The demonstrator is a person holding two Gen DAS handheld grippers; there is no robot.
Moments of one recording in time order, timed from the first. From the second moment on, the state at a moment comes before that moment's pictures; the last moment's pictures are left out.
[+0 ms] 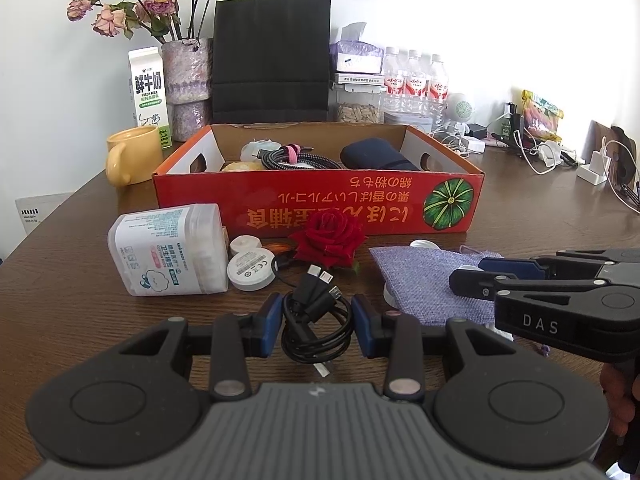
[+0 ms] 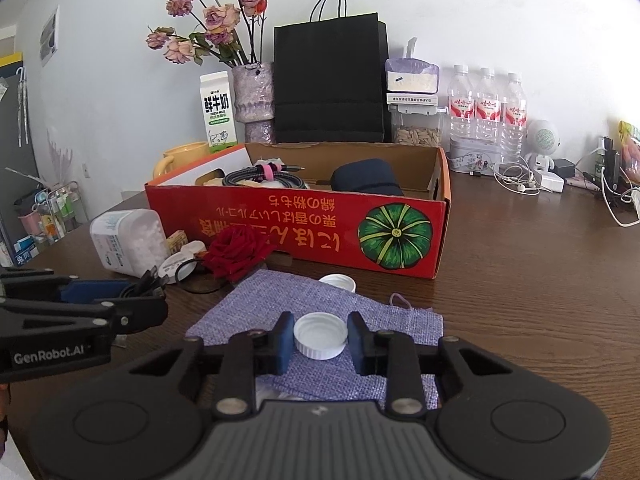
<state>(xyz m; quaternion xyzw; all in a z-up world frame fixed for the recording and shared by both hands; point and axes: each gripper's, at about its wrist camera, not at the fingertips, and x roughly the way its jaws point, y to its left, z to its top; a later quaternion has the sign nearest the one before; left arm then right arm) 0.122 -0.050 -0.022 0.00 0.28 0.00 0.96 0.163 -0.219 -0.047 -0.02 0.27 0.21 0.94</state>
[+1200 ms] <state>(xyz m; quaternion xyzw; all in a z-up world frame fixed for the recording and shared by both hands) 0.179 -0.049 0.039 -0.01 0.18 -0.01 0.98 0.204 -0.193 0.012 -0.05 0.18 0.23 0.95</state>
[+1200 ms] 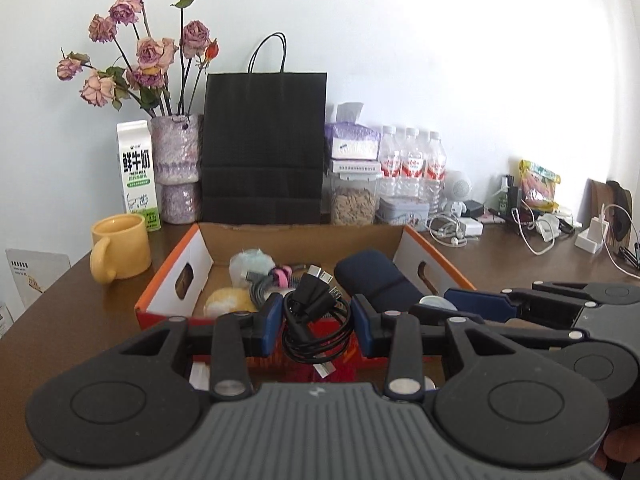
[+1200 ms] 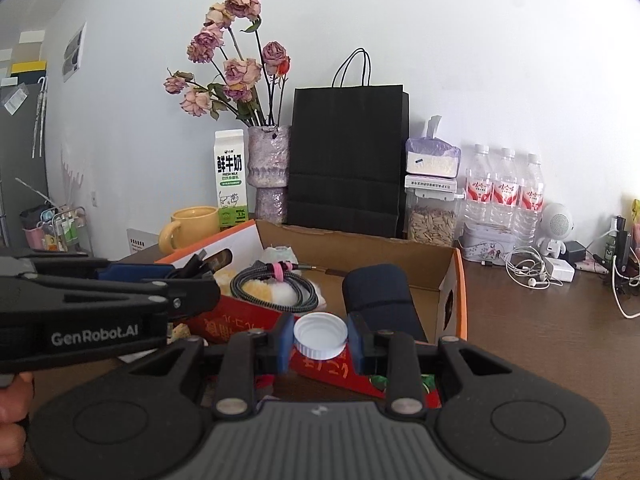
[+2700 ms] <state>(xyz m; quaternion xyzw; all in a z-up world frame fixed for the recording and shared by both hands) 0.316 -0.018 0.033 -0.03 0.19 0.05 0.98 0.342 -0.157 -0.001 -0.05 0.23 0.20 0.95</state>
